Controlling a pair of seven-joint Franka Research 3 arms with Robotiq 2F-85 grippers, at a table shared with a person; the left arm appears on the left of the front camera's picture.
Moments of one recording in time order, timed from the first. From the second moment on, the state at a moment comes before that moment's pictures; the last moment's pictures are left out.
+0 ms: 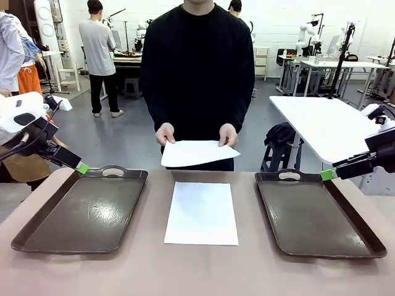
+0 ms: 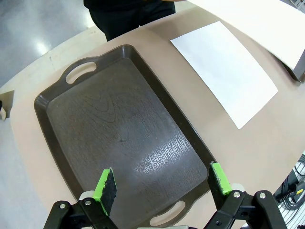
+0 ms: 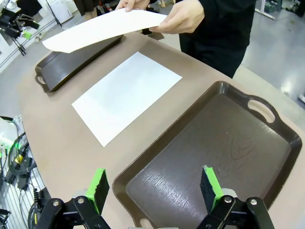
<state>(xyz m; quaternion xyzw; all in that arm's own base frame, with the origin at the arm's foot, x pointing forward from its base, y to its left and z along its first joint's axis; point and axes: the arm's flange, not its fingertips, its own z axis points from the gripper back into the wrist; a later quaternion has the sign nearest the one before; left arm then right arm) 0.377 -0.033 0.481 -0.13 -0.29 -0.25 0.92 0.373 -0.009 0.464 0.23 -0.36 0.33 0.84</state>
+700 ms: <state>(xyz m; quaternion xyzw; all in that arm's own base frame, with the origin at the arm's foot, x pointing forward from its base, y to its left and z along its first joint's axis) 0.377 -0.033 0.481 -0.13 -0.29 -0.25 0.92 0.373 -0.009 0.464 0.23 -0.36 0.33 0.84</state>
